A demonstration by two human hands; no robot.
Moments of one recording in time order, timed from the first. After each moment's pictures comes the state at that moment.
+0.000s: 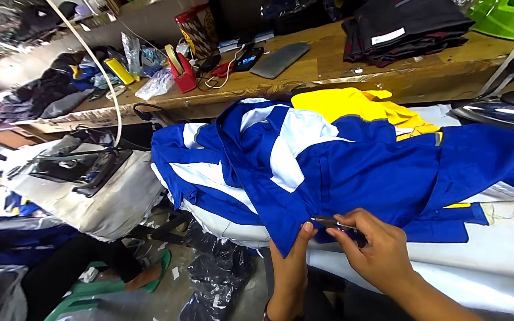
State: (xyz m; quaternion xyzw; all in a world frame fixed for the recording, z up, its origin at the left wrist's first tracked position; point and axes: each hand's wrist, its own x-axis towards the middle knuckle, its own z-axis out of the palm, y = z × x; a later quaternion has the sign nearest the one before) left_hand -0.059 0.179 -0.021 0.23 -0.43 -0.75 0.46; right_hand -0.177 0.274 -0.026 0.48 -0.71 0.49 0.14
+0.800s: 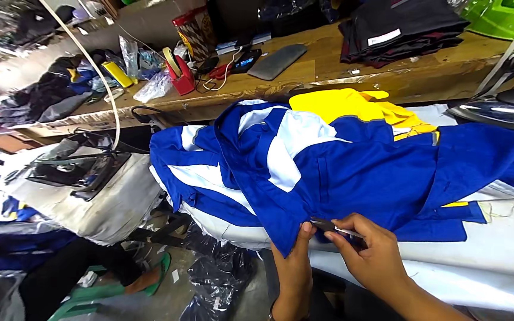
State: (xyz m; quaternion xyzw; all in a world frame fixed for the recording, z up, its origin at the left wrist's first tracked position) left_hand -0.067 0.185 -0.021 0.24 -0.42 -0.73 0.48; right_hand -0.165 0.273 -0.032 0.43 -0.71 0.56 0.06
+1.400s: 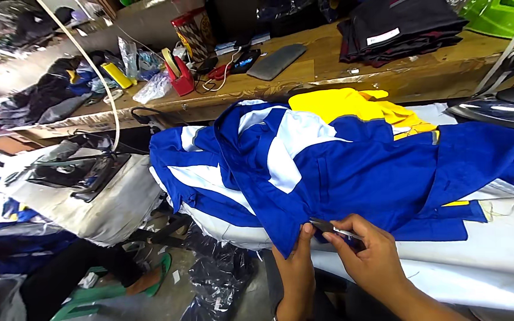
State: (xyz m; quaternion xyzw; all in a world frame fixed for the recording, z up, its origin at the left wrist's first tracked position) left_hand -0.069 0.189 -0.028 0.22 -0.43 -0.71 0.51; right_hand -0.158 0.272 -0.030 0.41 -0.71 0.56 0.05
